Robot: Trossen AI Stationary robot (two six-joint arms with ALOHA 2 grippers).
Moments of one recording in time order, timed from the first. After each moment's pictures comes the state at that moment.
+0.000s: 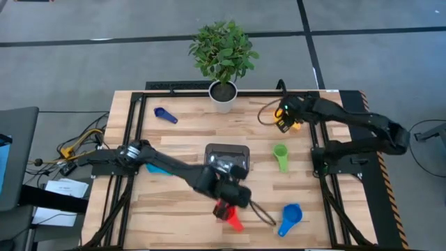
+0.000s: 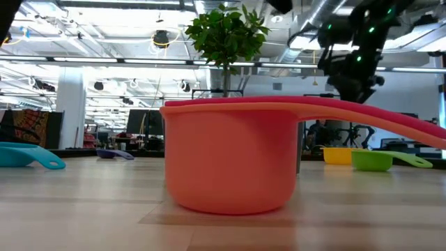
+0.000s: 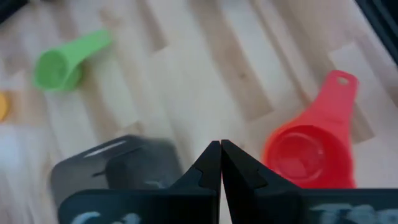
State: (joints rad) left arm -0.38 2.13 2.10 -0.93 -0.24 0.17; right arm -0.58 1.15 0.83 -0.84 0.35 0.24
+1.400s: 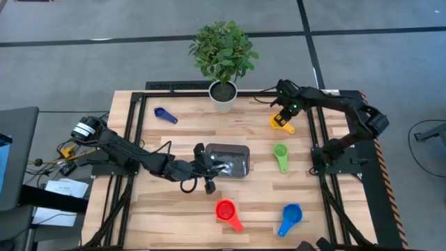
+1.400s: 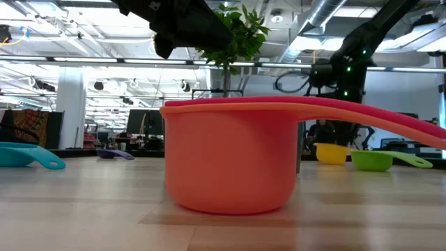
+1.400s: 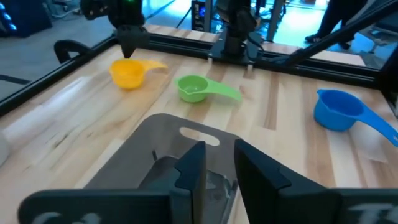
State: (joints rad) left arm -0.36 1.54 0.85 0.42 -0.64 -0.22; right arm -0.86 1.44 0.83 -0.66 0.08 -0.05
